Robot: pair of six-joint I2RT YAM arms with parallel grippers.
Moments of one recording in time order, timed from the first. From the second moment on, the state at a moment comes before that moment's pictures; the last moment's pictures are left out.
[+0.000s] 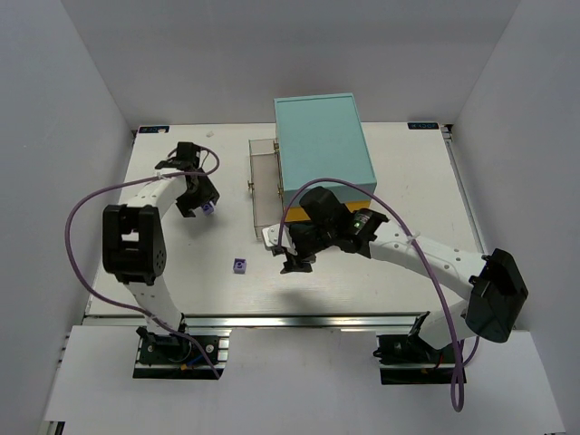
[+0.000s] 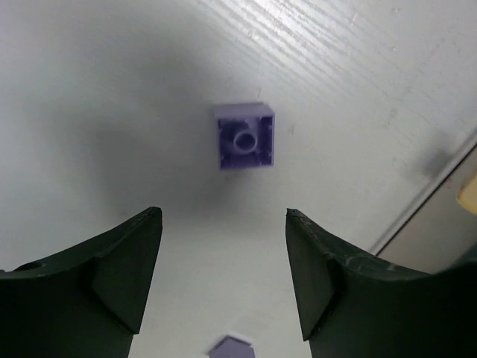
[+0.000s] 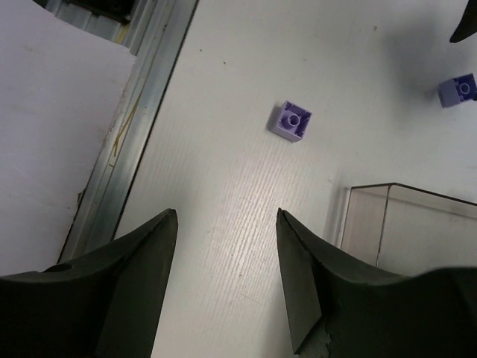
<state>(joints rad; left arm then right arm) -0.08 1.77 1.31 -0.68 -0.15 -0.63 0.95 1.44 1.14 -0.48 -0.66 -0.80</state>
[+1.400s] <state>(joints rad) -0.12 1.68 1.32 -0.29 0.37 -0.62 0.96 1.41 1.10 -0.44 -0.55 -0.74</state>
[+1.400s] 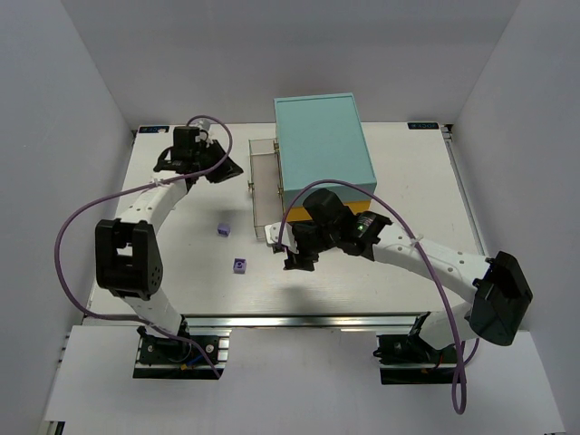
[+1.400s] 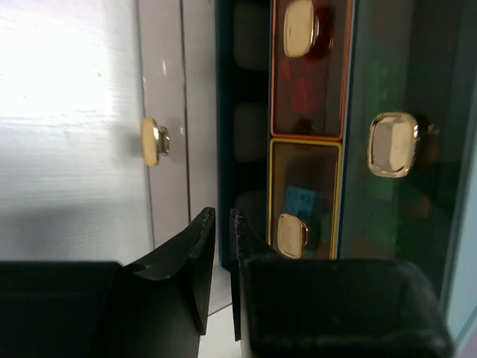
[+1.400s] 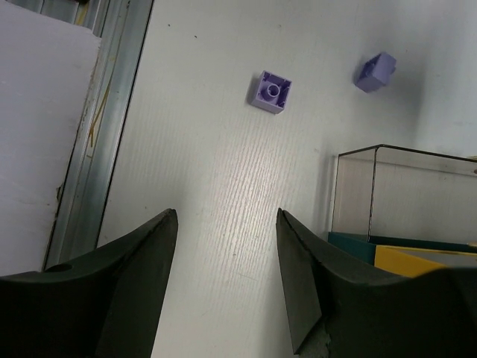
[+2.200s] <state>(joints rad) -0.14 1.44 1.07 -0.66 0.07 -0.72 0.96 1.38 1.06 -0.40 -0.53 -0.73</state>
